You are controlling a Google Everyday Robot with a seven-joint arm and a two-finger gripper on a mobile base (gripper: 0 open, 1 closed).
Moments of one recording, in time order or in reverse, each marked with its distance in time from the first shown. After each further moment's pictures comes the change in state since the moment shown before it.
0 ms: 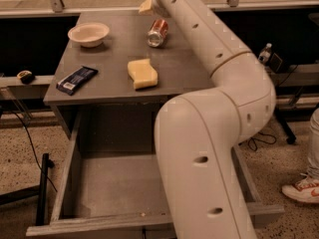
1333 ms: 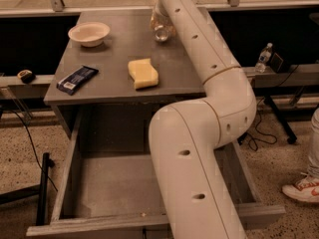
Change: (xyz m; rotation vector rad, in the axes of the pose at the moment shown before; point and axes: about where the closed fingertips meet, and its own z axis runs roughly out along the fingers) arm -0.017 0.004 0.033 0.066 -0.084 0.003
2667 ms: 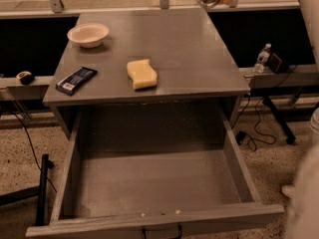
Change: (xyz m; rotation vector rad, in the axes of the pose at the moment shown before) arm 0.048 0.087 -0.216 0.432 0.161 0.193
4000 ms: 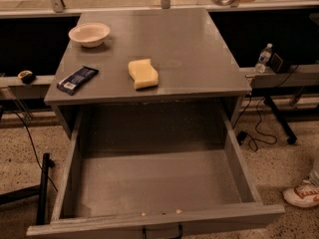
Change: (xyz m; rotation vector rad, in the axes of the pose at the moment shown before) arm -0.037 -0.030 -0.113 0.090 0.074 0.045
